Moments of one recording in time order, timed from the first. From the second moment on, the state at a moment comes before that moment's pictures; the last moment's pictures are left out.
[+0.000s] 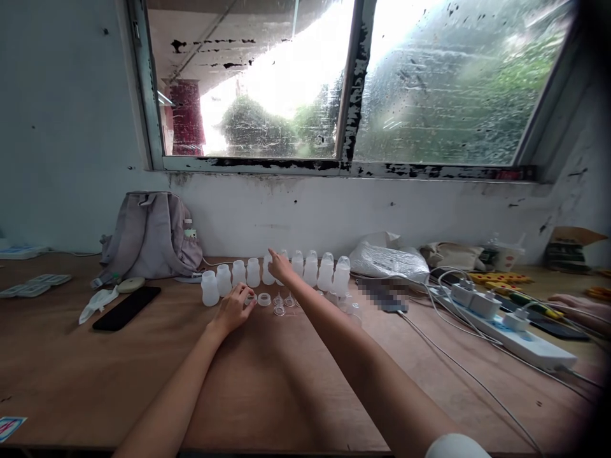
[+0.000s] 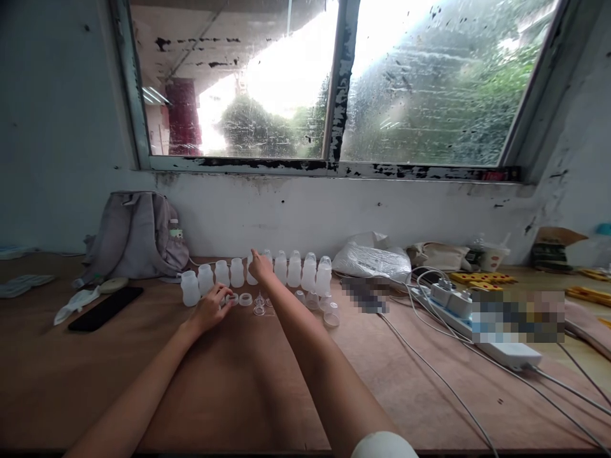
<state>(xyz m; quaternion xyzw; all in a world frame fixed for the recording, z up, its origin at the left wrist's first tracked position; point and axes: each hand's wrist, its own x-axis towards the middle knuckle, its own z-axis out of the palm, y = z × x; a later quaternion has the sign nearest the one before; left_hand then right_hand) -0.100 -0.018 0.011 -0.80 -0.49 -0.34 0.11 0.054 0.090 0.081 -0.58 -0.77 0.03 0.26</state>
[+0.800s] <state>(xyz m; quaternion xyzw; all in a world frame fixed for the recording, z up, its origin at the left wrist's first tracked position) -0.043 -0.059 0.046 -0.79 -0.48 -0.36 -0.15 0.137 -0.024 0.083 -0.47 -0.78 0.08 0.41</state>
